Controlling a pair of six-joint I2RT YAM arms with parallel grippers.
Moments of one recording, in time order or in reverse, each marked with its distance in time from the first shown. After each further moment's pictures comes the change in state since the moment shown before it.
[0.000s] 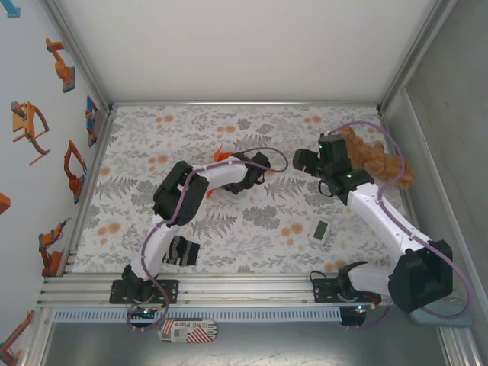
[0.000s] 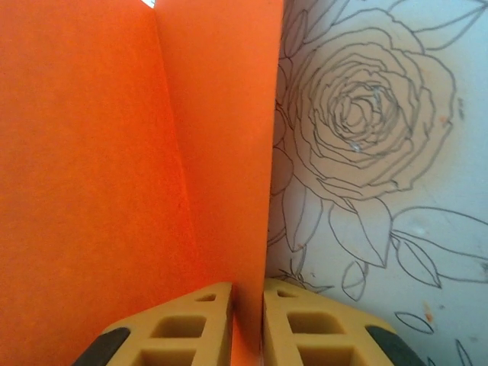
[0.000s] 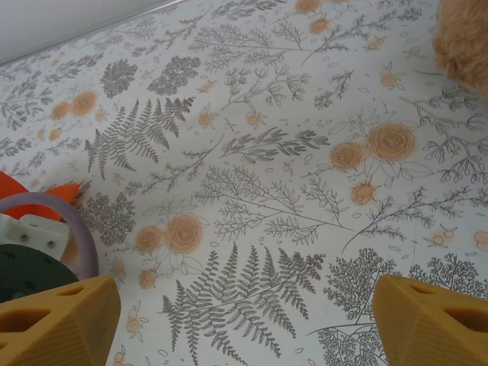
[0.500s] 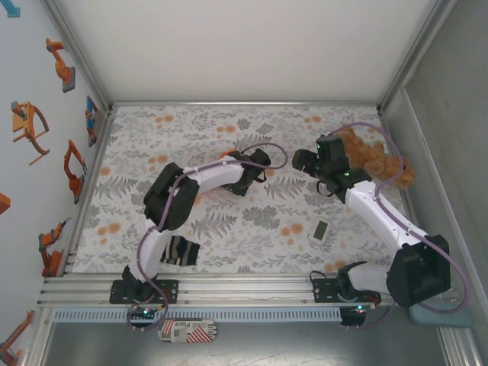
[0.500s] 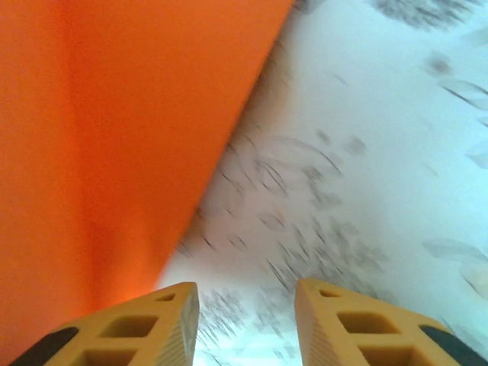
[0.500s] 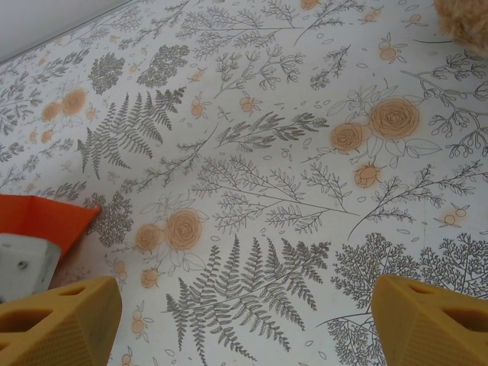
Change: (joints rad) left arm -0.019 -0.147 -0.095 0.069 0.297 -0.063; right arm -0.002 0.029 0.000 -0.002 -0.006 0.070
